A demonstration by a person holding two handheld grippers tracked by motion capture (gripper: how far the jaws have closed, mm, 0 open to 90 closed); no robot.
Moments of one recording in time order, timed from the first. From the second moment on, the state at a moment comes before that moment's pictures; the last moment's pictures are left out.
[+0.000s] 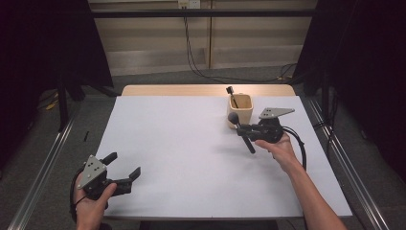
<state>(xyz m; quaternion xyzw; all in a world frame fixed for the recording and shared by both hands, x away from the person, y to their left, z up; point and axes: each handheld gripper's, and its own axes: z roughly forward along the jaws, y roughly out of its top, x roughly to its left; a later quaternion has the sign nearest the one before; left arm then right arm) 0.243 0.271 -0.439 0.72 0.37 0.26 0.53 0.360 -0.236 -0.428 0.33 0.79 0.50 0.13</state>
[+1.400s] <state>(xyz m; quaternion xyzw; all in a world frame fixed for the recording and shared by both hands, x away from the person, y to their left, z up) 0.243 0.269 -0.441 0.72 0.37 0.26 0.53 0.374 -0.238 -0.370 0.35 0.69 0.60 0.22</state>
